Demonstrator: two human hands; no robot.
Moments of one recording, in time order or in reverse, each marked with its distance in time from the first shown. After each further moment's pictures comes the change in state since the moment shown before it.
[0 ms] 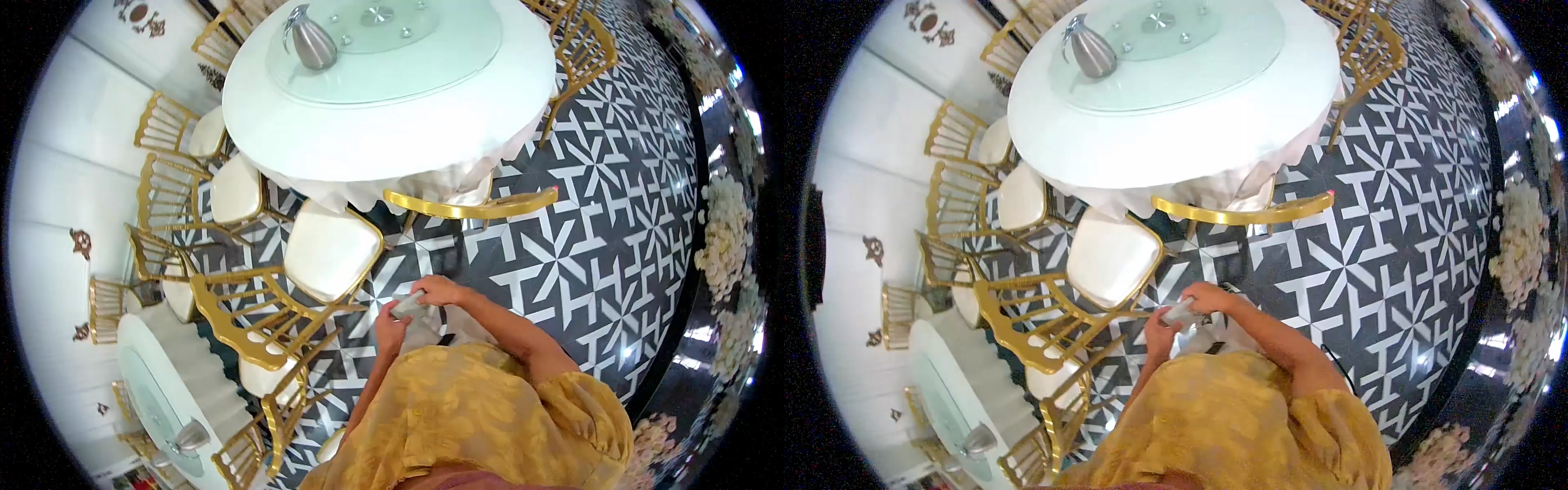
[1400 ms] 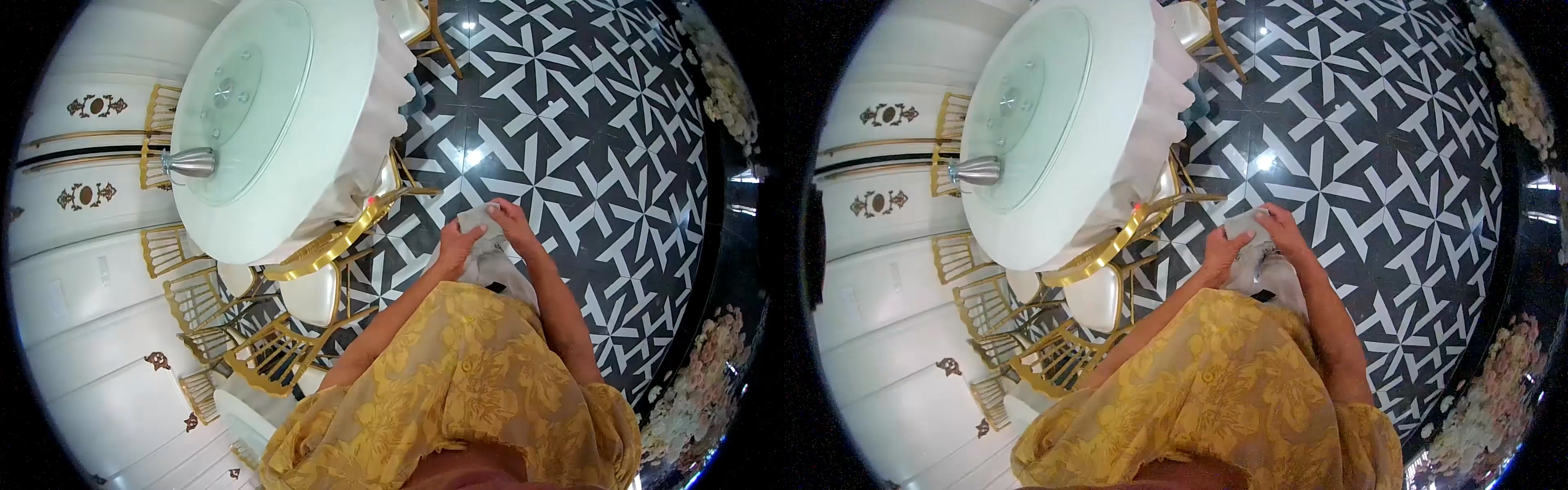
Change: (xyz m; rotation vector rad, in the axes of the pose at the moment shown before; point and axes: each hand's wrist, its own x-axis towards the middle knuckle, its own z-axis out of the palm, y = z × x) left_hand -0.043 0.246 0.432 -0.214 -0.737 -0.153; right_hand -0.362 0.209 -0.176 1.084 1.059 0.095
